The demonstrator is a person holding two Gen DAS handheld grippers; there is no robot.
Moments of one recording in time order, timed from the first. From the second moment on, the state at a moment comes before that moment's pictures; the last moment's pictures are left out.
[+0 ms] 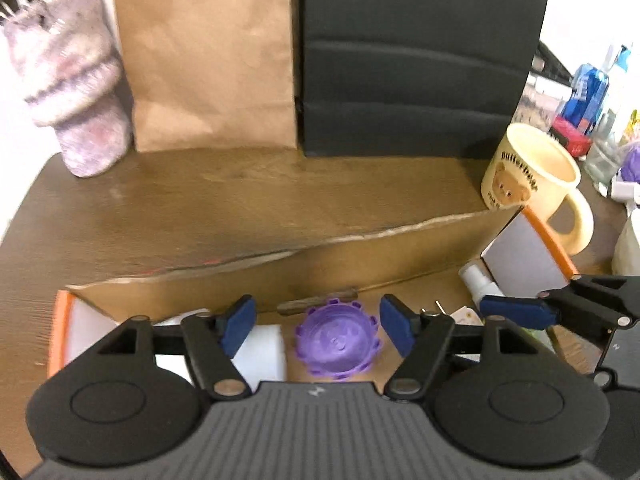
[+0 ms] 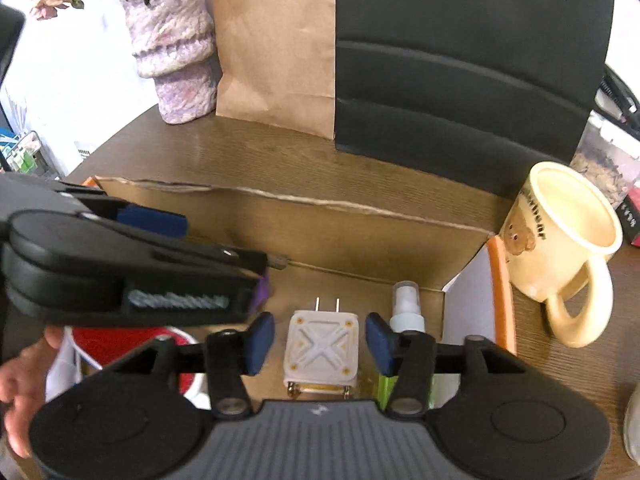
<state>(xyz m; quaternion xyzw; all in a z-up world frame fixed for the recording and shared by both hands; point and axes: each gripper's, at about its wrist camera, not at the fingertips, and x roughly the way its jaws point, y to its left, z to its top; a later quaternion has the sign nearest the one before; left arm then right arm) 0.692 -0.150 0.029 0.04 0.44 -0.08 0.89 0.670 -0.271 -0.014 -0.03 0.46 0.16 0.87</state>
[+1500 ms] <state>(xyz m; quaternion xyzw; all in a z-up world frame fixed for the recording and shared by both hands) 0.291 -0.065 0.169 0.03 0.09 -0.02 1.00 0.318 -0.335 0.133 0.02 0.10 0.13 0.99</state>
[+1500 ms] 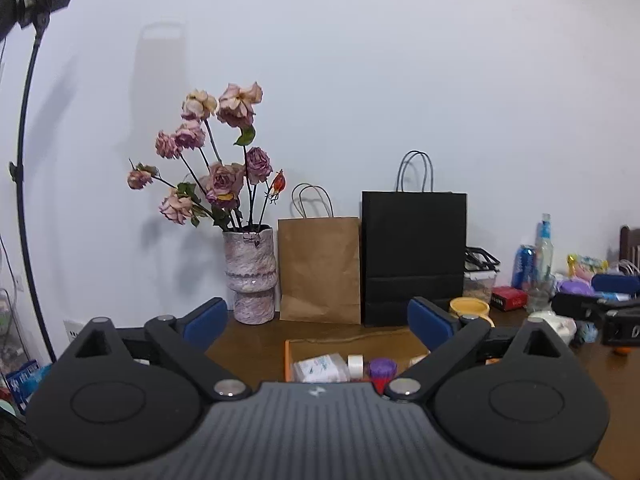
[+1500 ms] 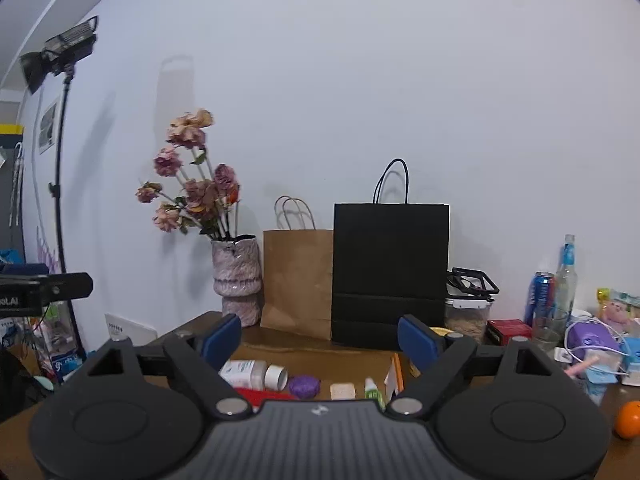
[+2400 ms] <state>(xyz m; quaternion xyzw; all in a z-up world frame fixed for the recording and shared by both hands) 0.037 -0.062 0.009 0.02 0.10 0.00 0.99 0.039 -0.328 -0.014 0.08 0.10 0.08 0.99</state>
